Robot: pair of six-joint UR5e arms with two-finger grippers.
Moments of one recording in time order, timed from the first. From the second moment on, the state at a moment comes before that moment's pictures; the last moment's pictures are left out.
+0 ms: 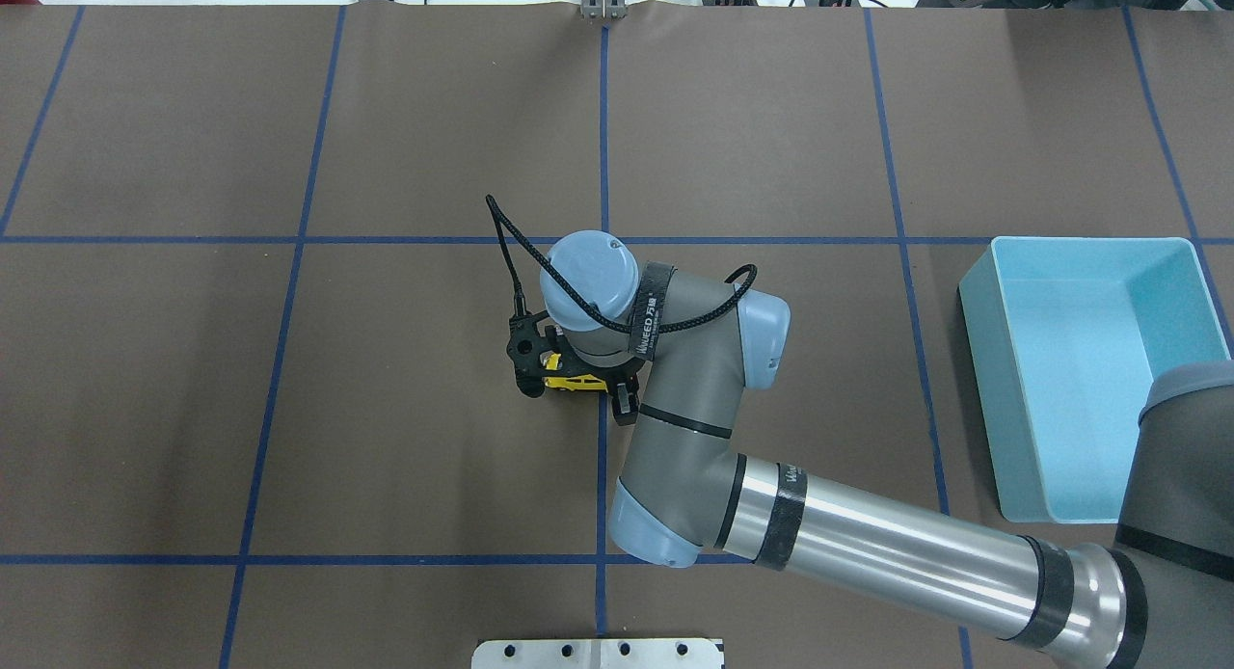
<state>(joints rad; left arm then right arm) -1.56 -1.58 -1.56 -1.66 -2.38 -0.06 0.43 -0.72 1.40 -1.62 1.79 -0.49</state>
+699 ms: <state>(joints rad) -1.56 -1.58 -1.56 -1.66 -2.38 -0.06 0.46 -0.71 1.41 -1.62 1.78 -0.51</state>
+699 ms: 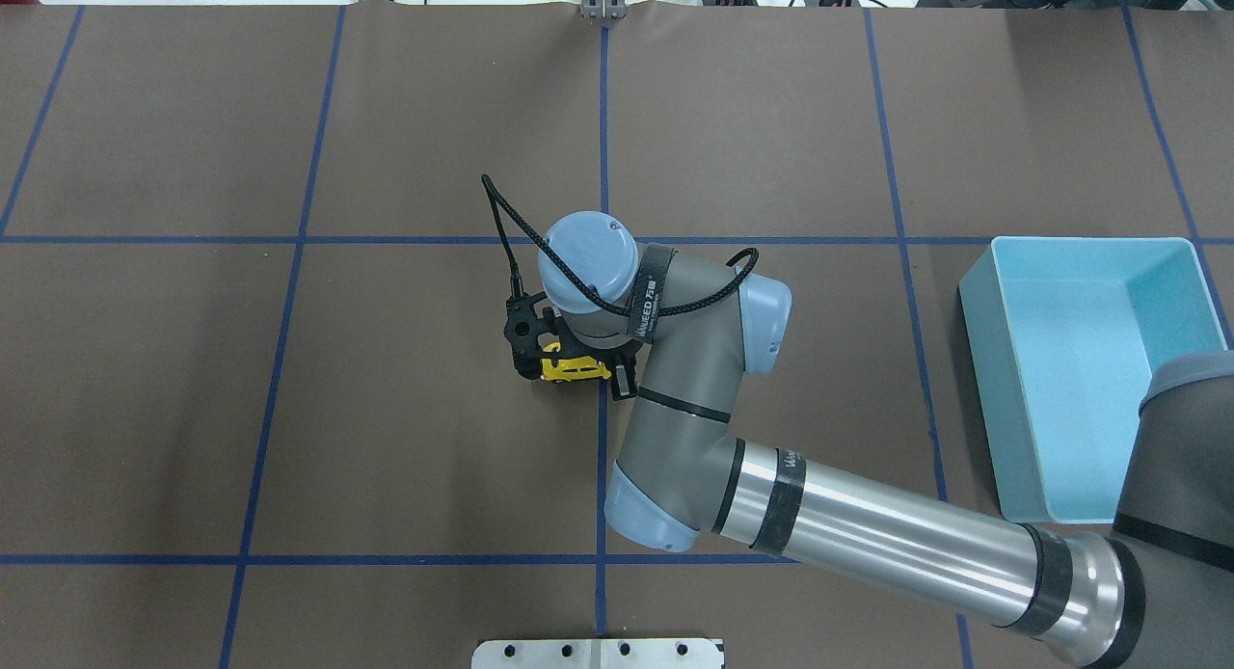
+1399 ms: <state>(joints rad) -1.56 -1.58 -1.56 -1.66 -2.38 -0.06 0.68 -0.86 1.69 -1.77 1.84 -0.65</state>
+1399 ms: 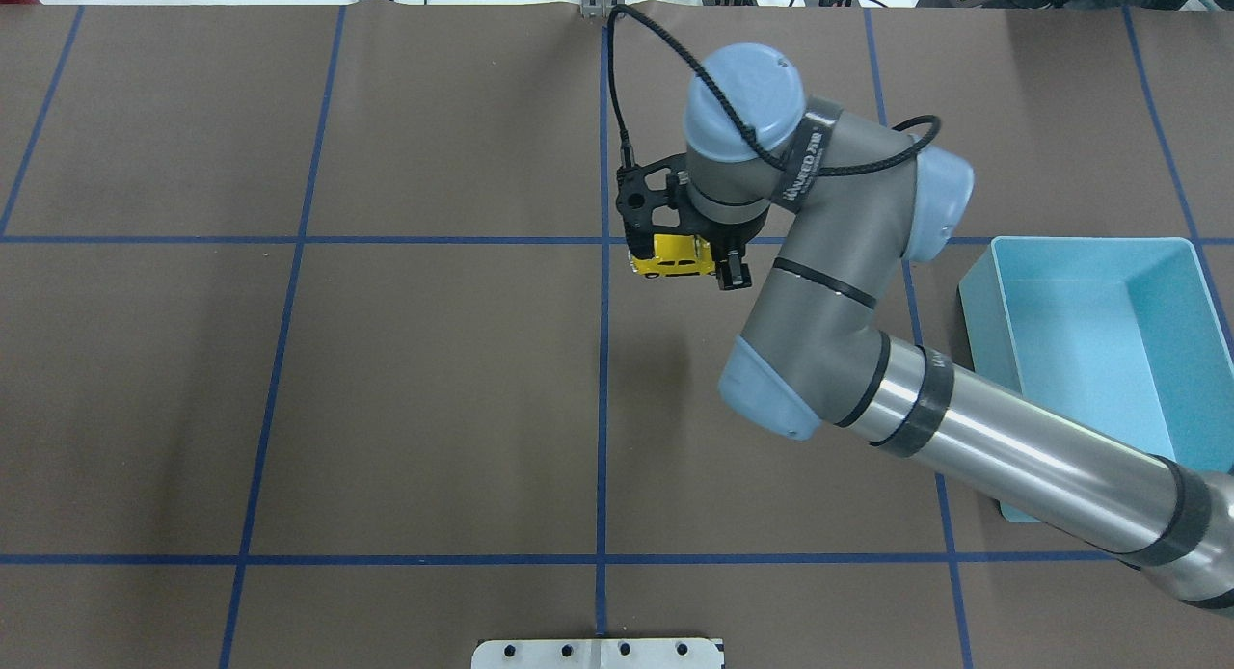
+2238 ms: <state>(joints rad) -1.57 -1.58 -1.56 -1.66 -2.37 -0.06 0.99 -1.27 1.98 -1.82 2.00 -0.79</state>
